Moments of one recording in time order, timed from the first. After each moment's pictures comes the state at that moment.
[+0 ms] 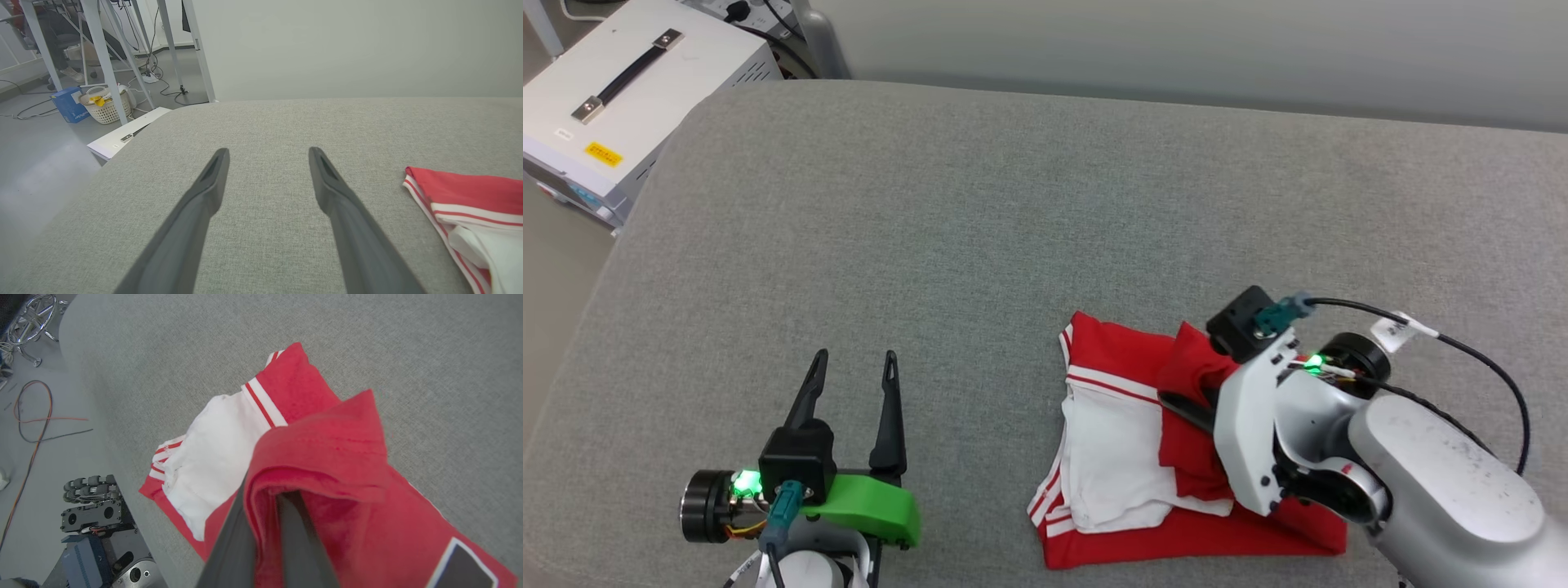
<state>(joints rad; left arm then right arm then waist) -0.05 0.11 -0.13 0.13 -0.08 0.05 -0.26 -0.50 -0.43 0.77 0.11 0.75 0.13 0.55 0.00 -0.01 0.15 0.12</state>
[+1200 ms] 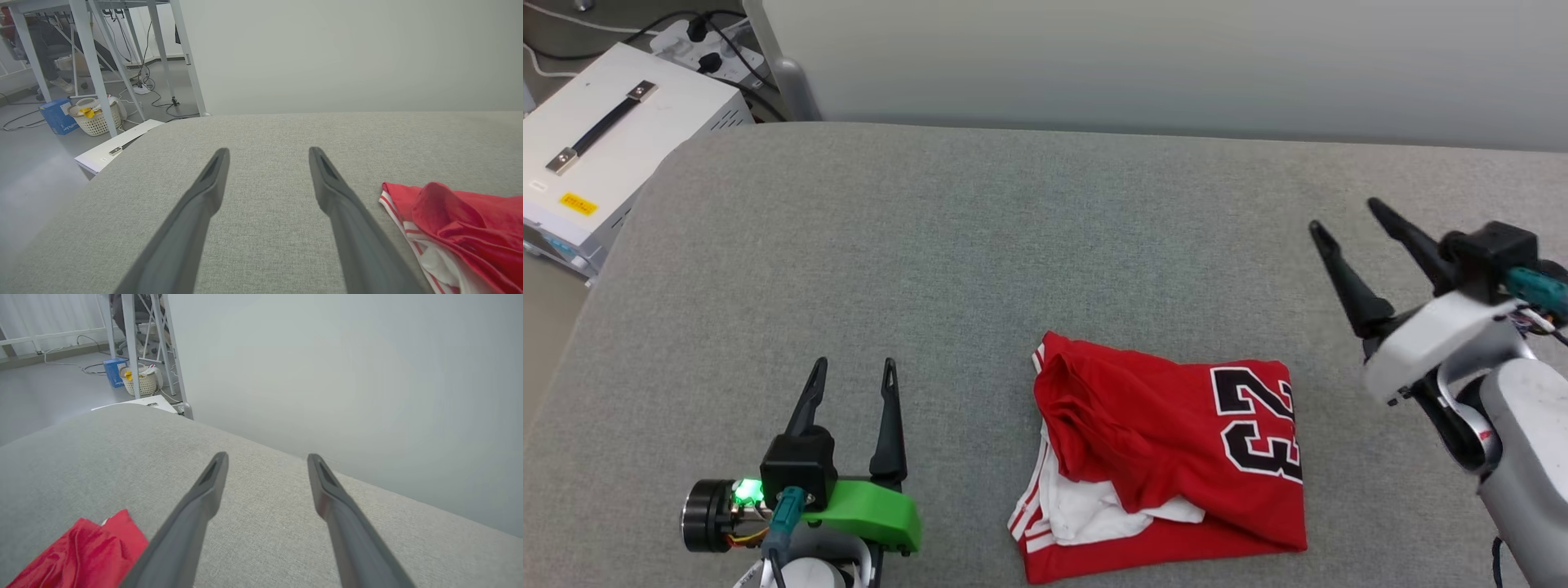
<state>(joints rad) -0.04 0.07 -0.09 0.14 -0.05 0.03 -0.26 -0.49 -0.44 0.43 0.32 0.50 0.13 -0.13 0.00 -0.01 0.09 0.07</state>
